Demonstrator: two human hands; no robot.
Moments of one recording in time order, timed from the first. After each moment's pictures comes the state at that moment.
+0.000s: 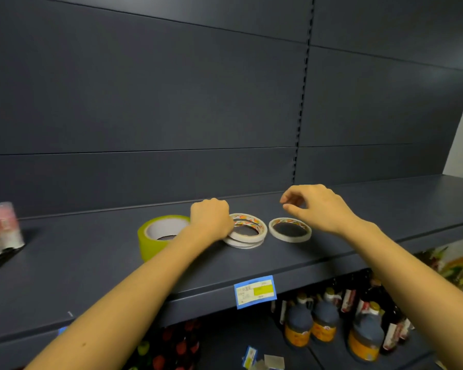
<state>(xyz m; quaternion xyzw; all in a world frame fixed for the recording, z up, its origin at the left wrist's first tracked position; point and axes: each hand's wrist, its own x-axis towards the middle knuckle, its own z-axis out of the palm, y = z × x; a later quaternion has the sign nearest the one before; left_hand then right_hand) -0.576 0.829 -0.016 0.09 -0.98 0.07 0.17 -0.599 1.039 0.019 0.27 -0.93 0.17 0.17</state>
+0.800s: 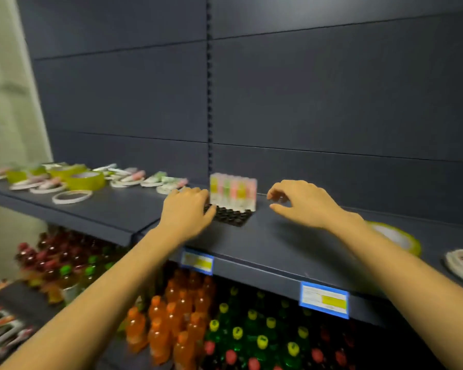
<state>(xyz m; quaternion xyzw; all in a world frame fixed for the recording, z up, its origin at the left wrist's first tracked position) -0.265 0.583 -0.011 0.34 -0.89 0.14 0.28 -0.450 0.727 0.027 0.61 -0.77 0.14 0.13</state>
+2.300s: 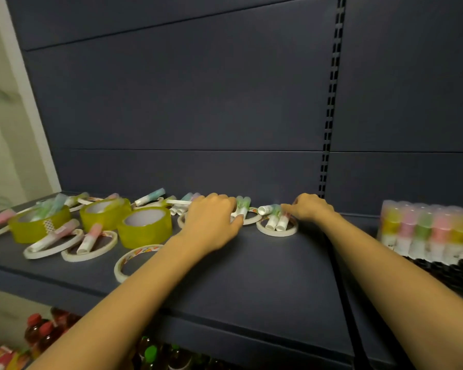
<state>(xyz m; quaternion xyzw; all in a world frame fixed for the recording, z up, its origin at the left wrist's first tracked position) -0.163 0.241 -0.004 0.26 -0.93 0.13 0.24 -0.375 0.317 -0.016 0.34 -0.92 0.18 -0.05</state>
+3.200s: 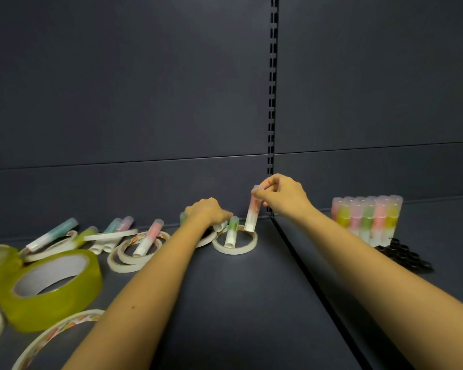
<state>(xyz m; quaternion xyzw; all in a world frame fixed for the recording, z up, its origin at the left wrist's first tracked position) -0.325 0.173 -0.012 0.28 -0.95 -0.12 0.04 -0.352 0.342 0.015 0.25 -0.84 0.49 0.03</state>
